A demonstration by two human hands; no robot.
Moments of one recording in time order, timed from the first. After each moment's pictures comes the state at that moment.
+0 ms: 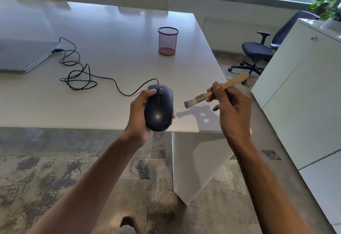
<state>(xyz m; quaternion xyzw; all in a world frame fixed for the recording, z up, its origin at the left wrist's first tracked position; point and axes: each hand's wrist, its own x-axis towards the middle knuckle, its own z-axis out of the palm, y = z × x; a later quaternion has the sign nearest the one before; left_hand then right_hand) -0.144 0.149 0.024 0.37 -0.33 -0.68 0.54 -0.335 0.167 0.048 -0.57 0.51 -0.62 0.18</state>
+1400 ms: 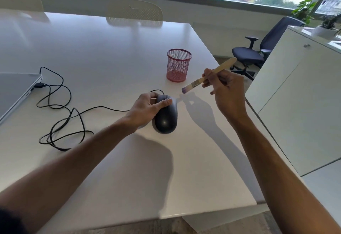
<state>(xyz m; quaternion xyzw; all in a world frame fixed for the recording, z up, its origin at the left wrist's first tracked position) -0.071 -0.085 0.008 0.47 -0.59 -0.53 0.38 -0.280 -0.043 0.076 -0.57 0.58 -0.57 0.13</state>
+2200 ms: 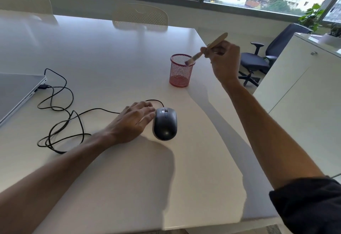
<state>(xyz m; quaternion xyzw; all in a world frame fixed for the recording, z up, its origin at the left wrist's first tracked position) -0.022 -0.079 -0.005 0.47 -0.85 -0.17 0.20 -0.299 -0.151 0.108 -0.57 0.57 -0.59 0.09</state>
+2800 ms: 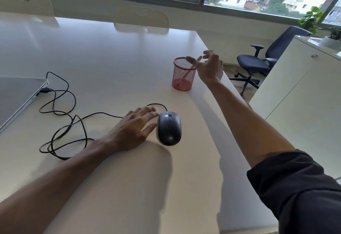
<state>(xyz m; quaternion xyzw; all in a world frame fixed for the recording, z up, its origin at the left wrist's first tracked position) -0.018 -0.080 -0.012 0.45 -0.86 -0.12 0.18 -0.277 -0.208 0.078 -0.53 0.72 -0.45 0.06</state>
